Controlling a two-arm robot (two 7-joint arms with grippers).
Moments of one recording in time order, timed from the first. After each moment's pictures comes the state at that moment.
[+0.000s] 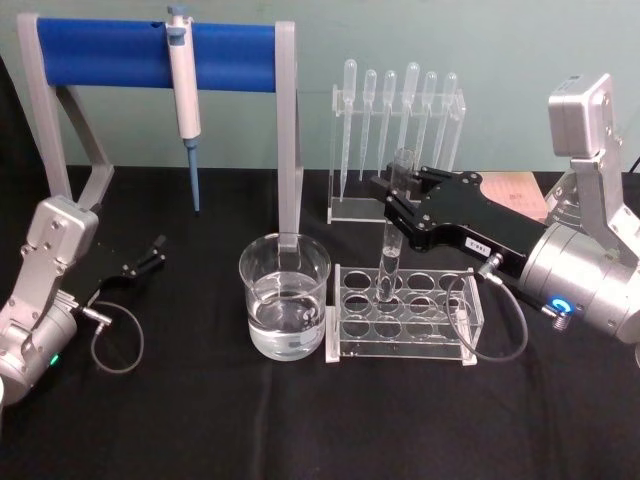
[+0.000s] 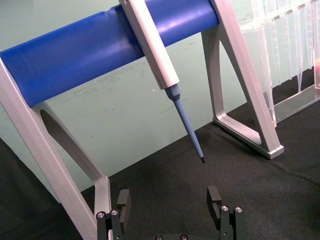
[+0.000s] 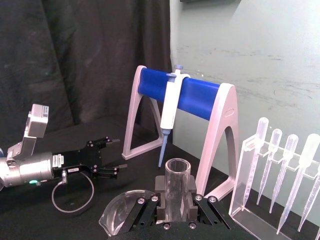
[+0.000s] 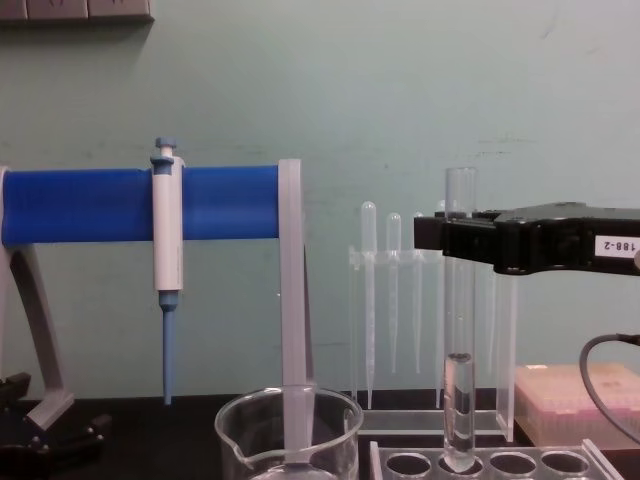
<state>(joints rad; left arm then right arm) -0.20 0.60 0.45 -1.41 -0.25 -0.12 0.03 0.25 0.55 -0.38 -1.81 0.53 0.21 0.40</state>
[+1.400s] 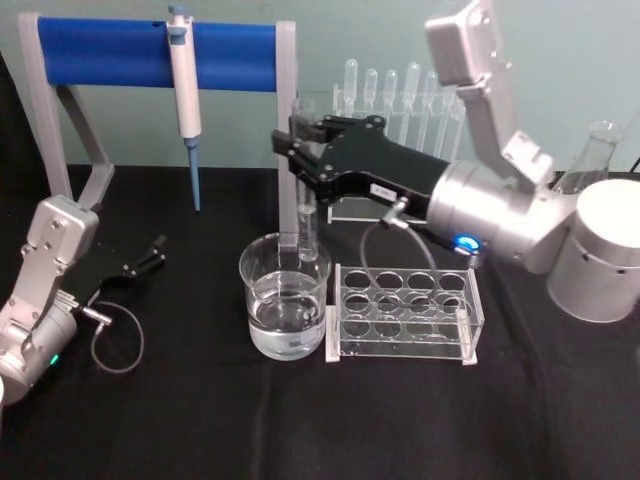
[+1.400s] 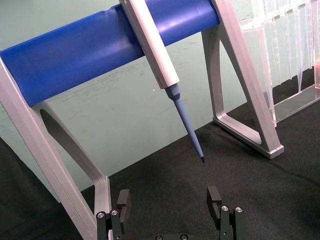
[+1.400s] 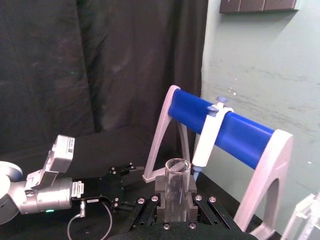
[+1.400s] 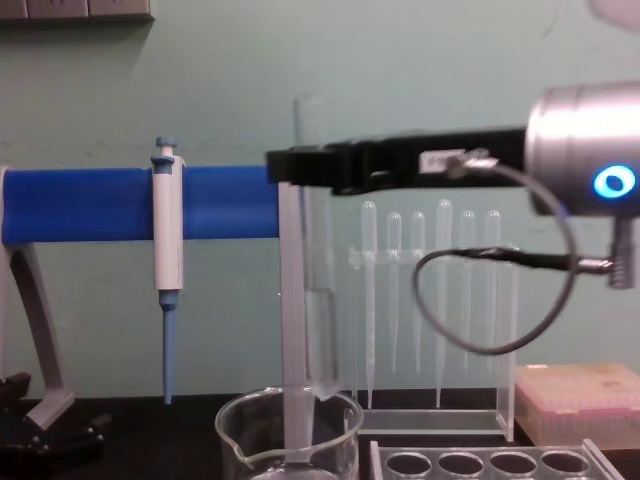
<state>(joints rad) -0.20 0.60 0.45 -1.41 -0.25 -0.12 0.03 0.48 0.43 -0.55 -1.74 0.49 0.31 0.39</state>
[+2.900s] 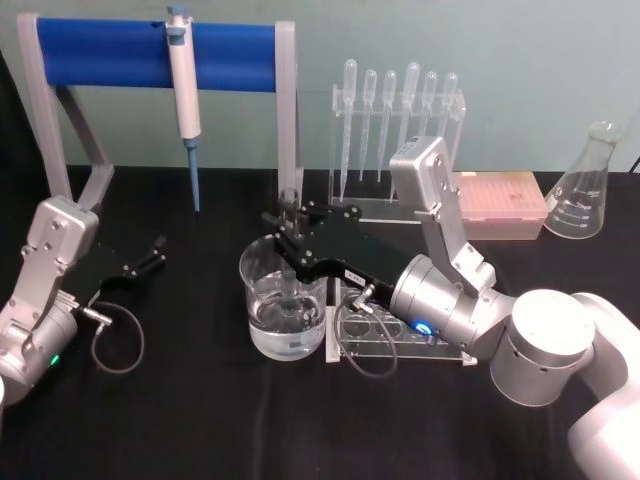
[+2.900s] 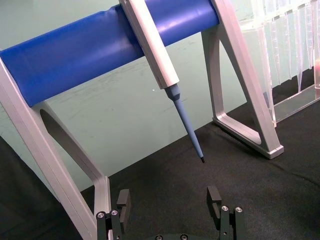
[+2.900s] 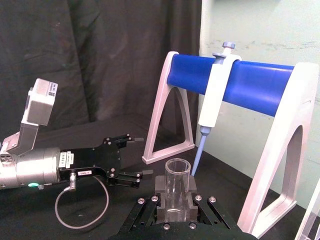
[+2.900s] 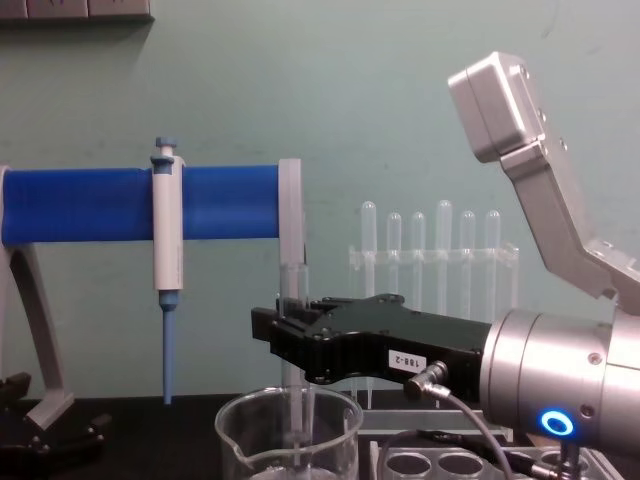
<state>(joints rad) -0.20 0.60 0.45 -1.41 -0.25 -0.12 0.03 0.36 0.30 -0.56 -1.49 0.36 0.02 0.43</state>
